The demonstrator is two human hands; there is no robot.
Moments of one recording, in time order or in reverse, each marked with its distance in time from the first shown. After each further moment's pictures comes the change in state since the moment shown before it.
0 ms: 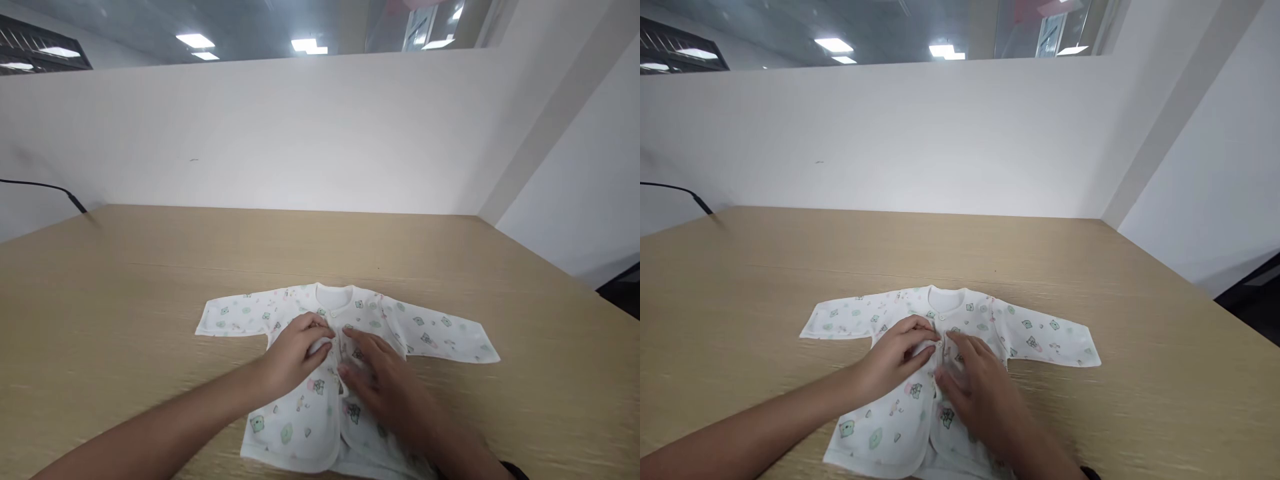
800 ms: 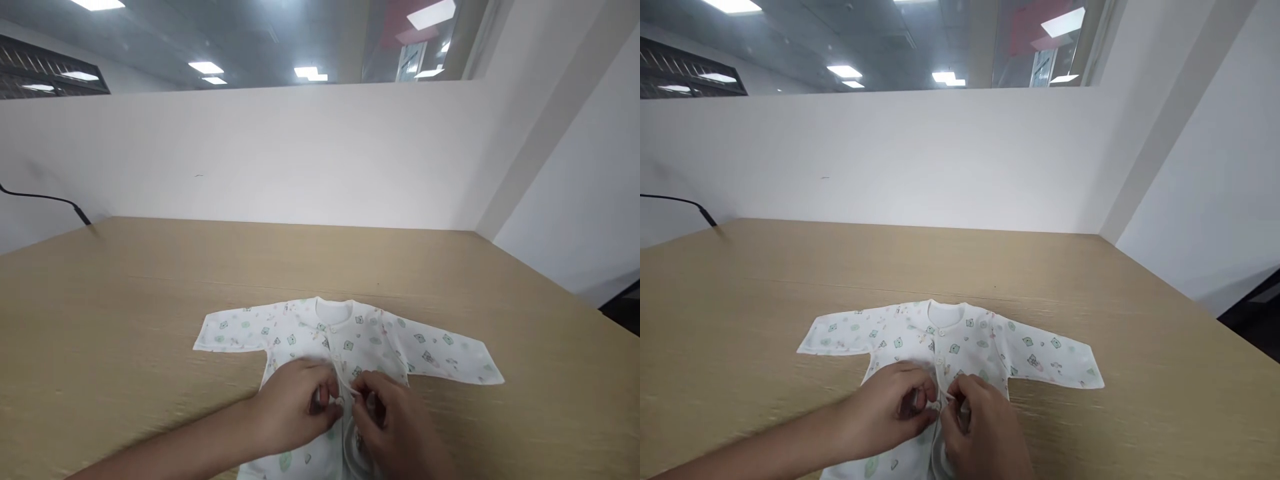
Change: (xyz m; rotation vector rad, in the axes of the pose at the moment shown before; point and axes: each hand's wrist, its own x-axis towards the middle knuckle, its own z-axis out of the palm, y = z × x) left_hand -0.010 0.023 0.005 0.101 -0.194 -0.121; right_hand -0.009 -0.016 0.007 -0.078 0.043 0.243
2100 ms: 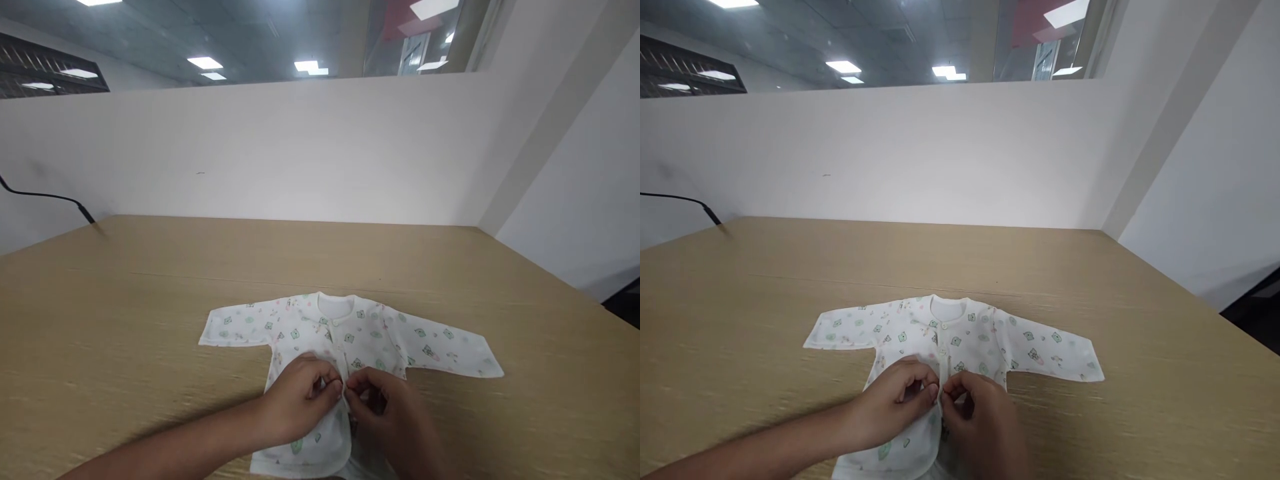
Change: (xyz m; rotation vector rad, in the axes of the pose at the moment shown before) left_hand -0.002 0.005 0.006 -0.181 0.057 -0.132; right_hand 0.003 0.001 0.005 0.327 -0.087 0.108
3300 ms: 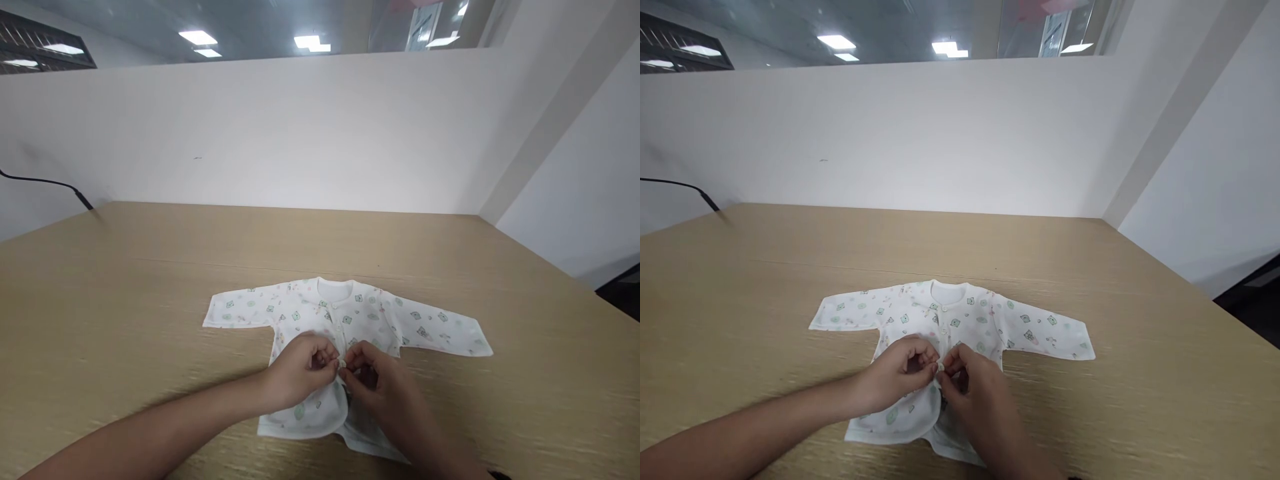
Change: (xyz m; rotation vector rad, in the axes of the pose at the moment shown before) left_hand 0.003 -0.008 0.003 -0.242 -0.024 -0.010; right_hand -0.002 -0.011 -0.007 0.050 -0.068 -0.081
